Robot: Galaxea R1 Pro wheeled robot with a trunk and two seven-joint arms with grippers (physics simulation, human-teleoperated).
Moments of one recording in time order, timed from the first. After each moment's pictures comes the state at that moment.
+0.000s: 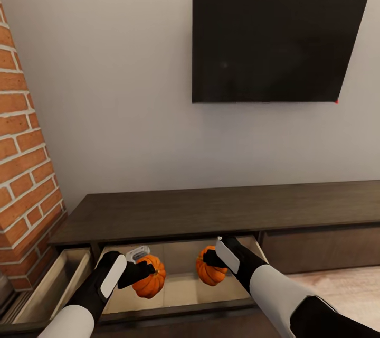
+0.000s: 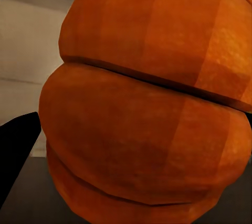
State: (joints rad) left arm -0.55 -0.02 -0.03 -0.74 0.53 0.82 0.21; right arm -0.81 0.14 0.56 -0.37 -0.85 0.58 -0.43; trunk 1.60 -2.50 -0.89
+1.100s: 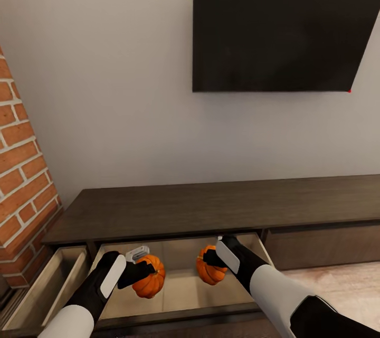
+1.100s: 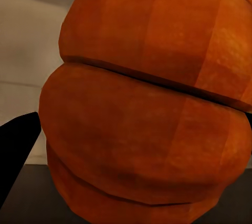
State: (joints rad) left arm -0.55 -0.02 -0.02 -0.74 0.53 0.82 0.21; right arm -0.81 0.14 0.57 -0.37 -0.85 0.57 -0.42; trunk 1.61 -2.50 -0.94
